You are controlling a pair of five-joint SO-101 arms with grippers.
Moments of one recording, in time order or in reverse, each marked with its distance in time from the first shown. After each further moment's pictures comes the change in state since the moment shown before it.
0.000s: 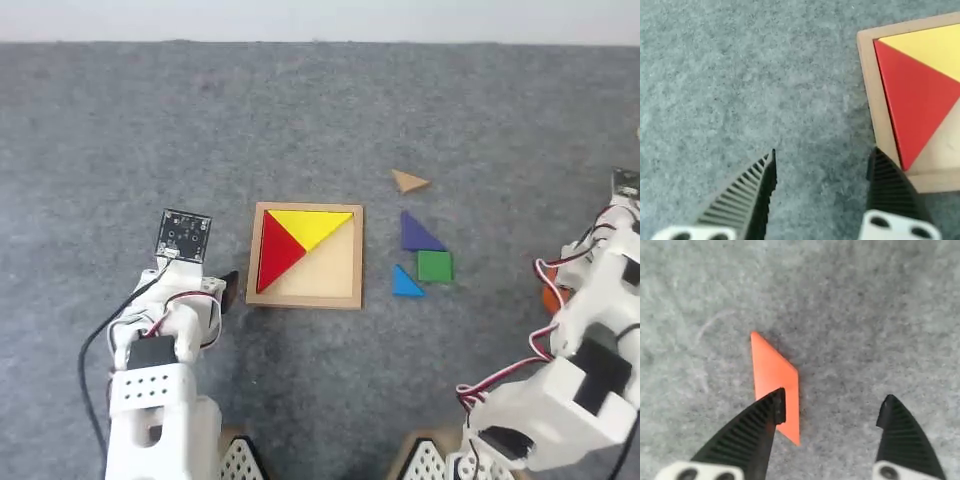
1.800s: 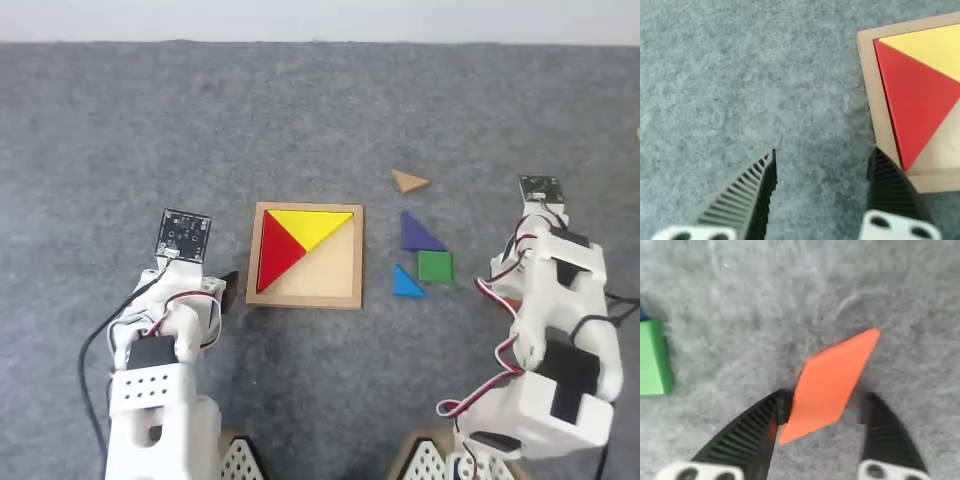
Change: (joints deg) left arm 0.0 0.0 0.0 0.0 0.0; right arm -14.7 -5.2 16.2 -7.7 -1.4
